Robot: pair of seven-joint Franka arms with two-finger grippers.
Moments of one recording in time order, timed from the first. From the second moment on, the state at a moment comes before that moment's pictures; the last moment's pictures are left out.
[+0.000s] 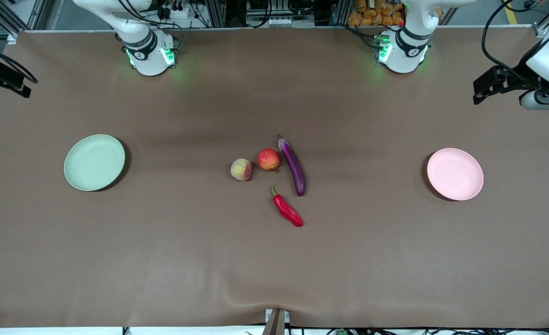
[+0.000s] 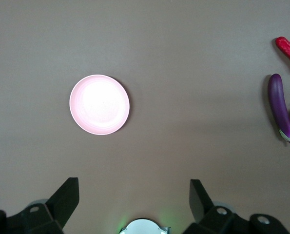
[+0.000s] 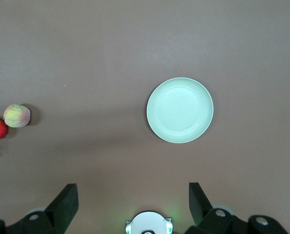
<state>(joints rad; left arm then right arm) -0.05 -0.03 -0.08 -1.49 0.03 1.41 -0.08 -0.06 -0.03 0.00 -1.42 0.01 1.30 0.03</state>
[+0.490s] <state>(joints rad) -0.04 -0.02 -0.06 -1.49 0.03 1.41 -0.08 -0.06 -0.03 0.00 -1.42 0.01 1.30 0.03</state>
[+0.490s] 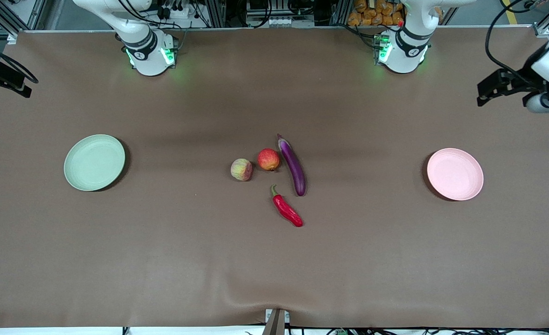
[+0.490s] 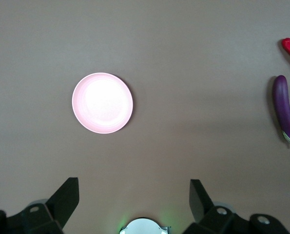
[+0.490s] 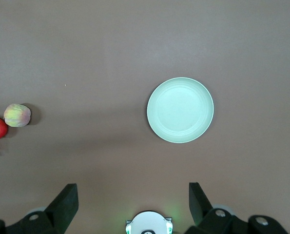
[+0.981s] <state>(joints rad) -0.02 0.10 -0.06 -1.46 0.02 1.47 -0.14 -0.06 -0.03 0.00 -1.42 0.01 1.30 0.03</state>
